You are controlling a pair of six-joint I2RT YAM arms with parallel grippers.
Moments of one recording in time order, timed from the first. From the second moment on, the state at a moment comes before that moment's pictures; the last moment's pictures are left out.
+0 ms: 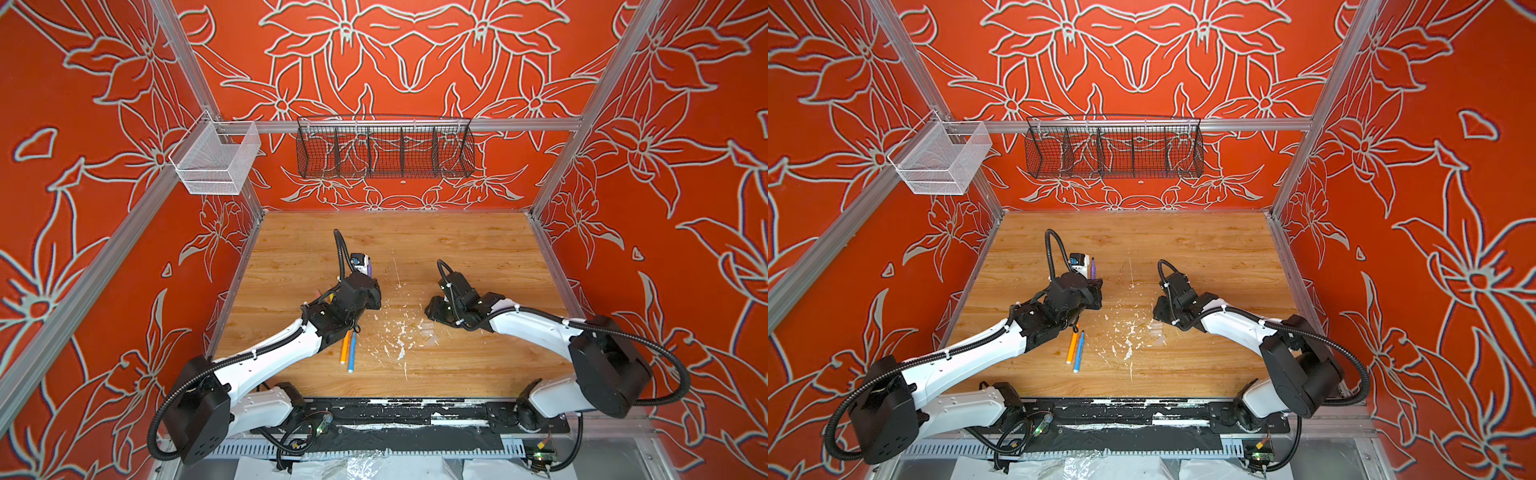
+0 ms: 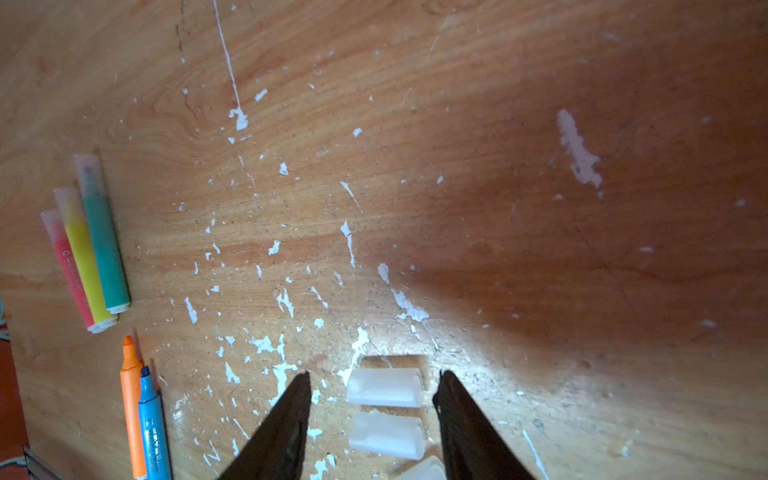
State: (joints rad) left arm -0.69 1.18 0.74 -0.10 -0.36 -0.48; right arm 0.64 1.46 0.77 -0.32 -0.04 0.90
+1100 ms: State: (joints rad) left arm -0.69 1.15 0.74 -0.15 -0.41 -0.51; right arm 0.81 1.83 1.12 -0.43 -0.01 0.81
